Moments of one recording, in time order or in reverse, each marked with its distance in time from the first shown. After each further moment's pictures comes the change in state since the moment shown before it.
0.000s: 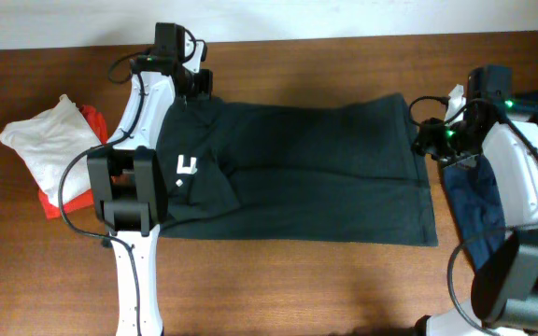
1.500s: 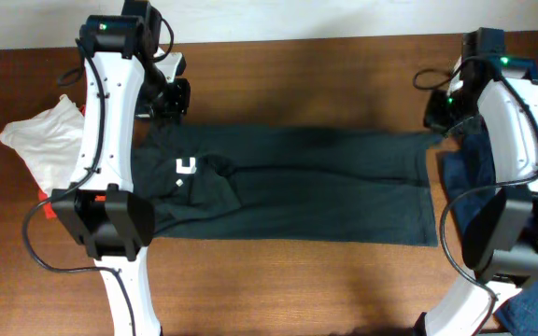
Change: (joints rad) left arm 0.006 -0.257 0.213 -0.901 -0.062 -0.008; right arm 0.024 0.241 0.371 -0.230 0.180 0.051
